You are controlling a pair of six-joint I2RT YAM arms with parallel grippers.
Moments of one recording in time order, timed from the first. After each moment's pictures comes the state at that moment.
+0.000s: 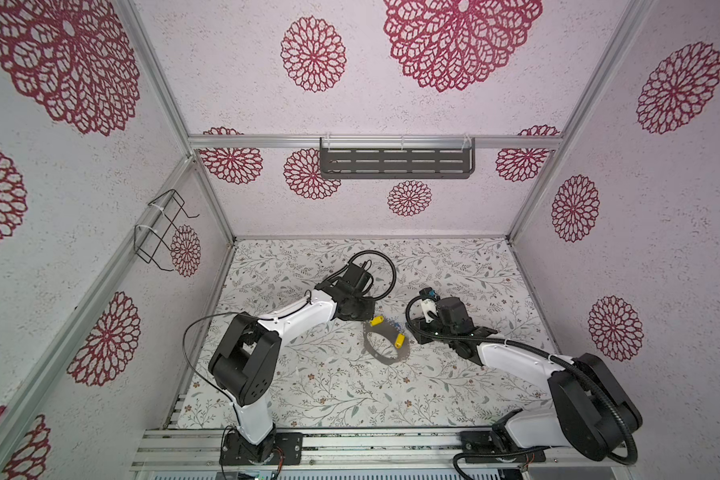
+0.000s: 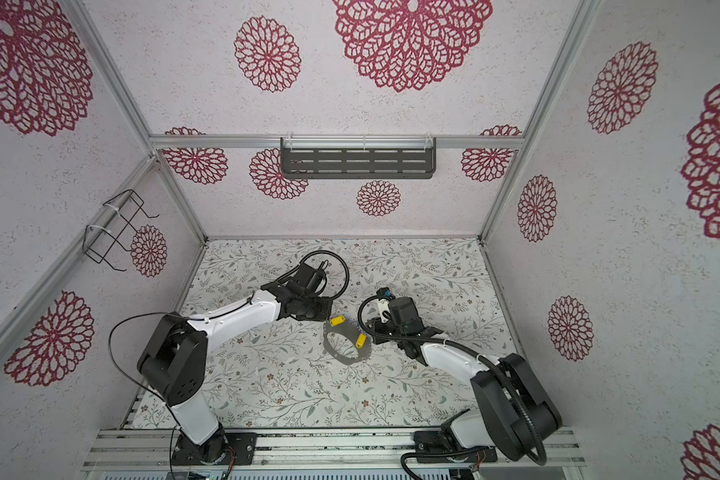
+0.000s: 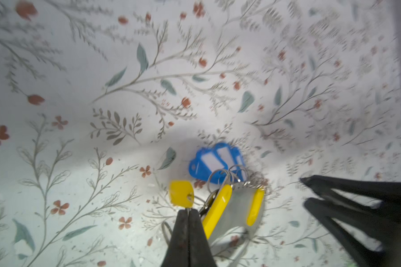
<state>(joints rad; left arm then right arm) -0.63 1.76 1.34 -0.55 0.09 -0.53 0.53 1.33 0.63 0.04 -0.19 0.31</state>
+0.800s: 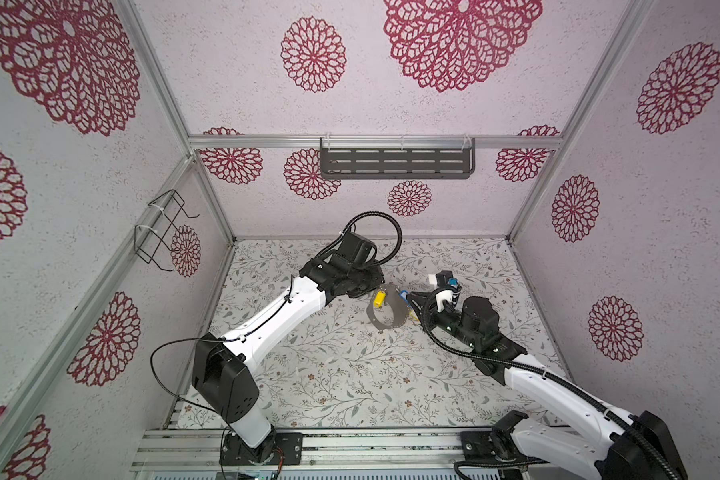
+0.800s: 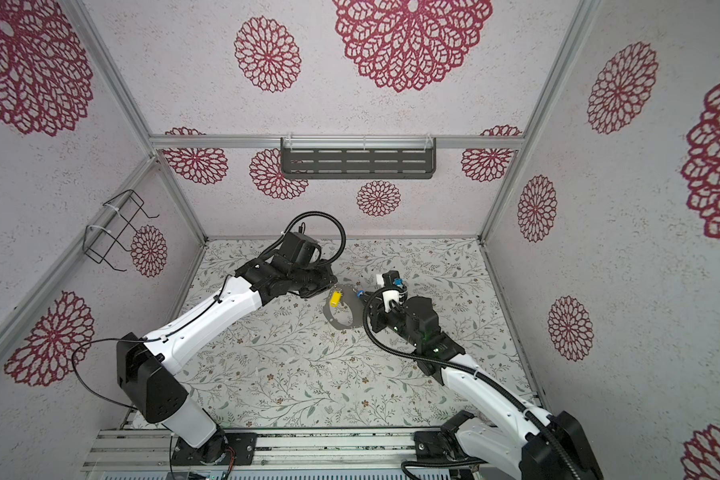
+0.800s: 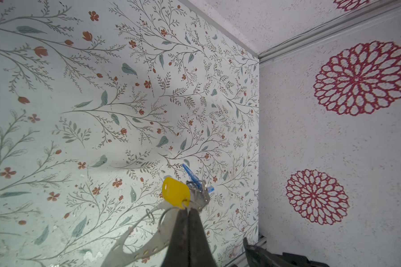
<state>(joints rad) -0.67 1.65 1.59 -0.68 0.08 -0.97 0.61 1.06 0.63 0.27 -0.18 0.22</state>
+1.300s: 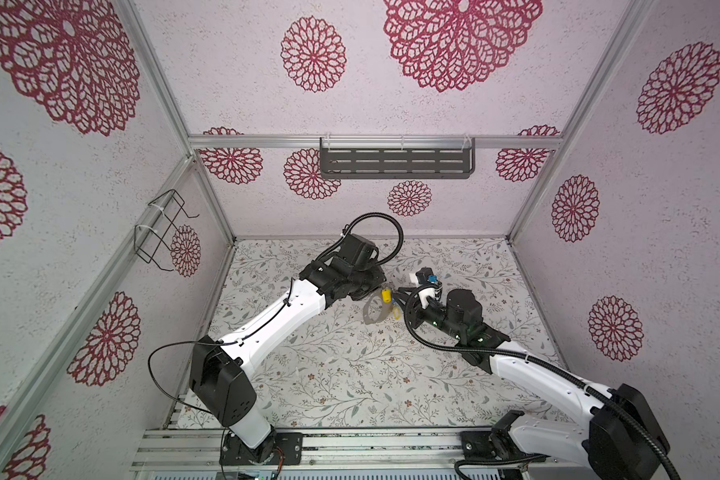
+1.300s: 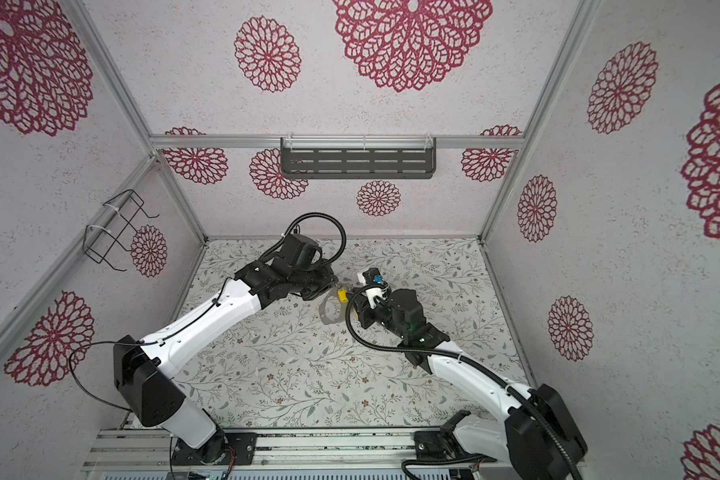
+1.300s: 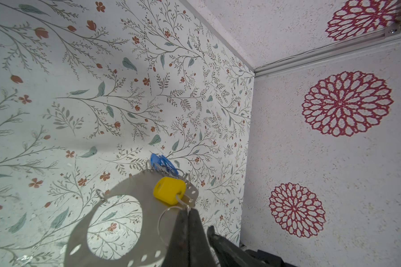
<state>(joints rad) -0.69 1.64 1.57 -0.65 0.06 -1.08 0.67 1.21 0.70 0.31 -0.18 0.10</state>
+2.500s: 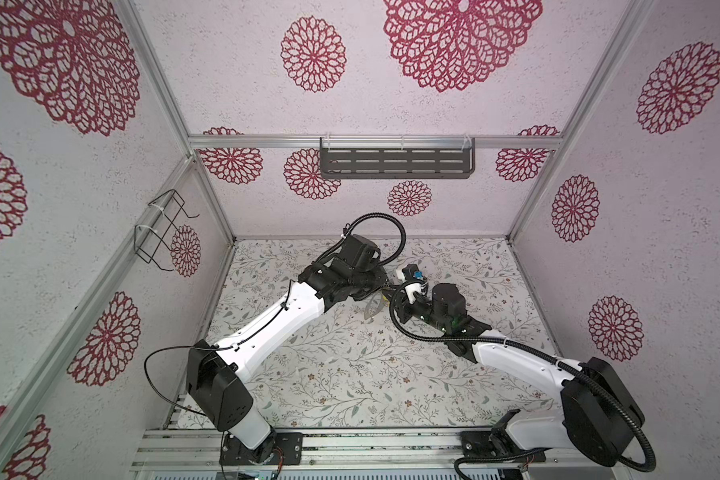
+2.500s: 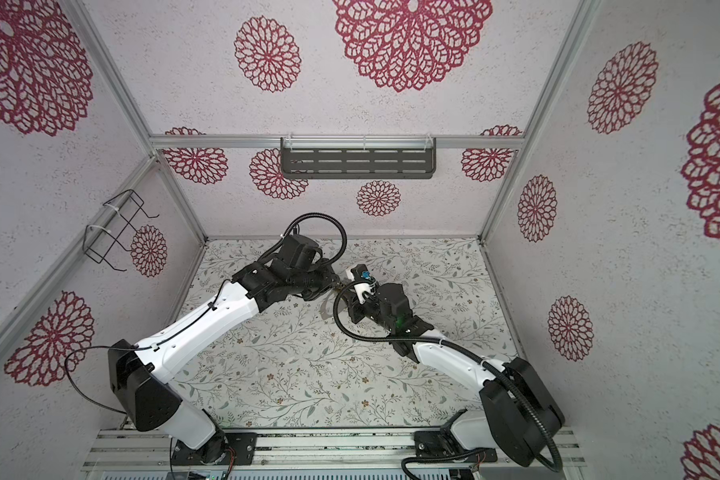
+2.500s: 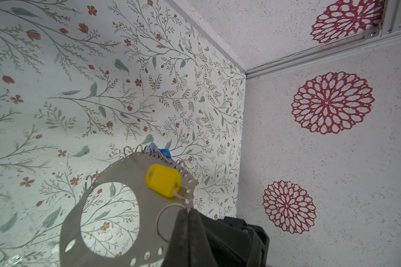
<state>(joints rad) -0.72 1.62 1.57 -0.65 0.04 -1.08 0.68 1.35 0.77 0.38 -0.18 0.08</state>
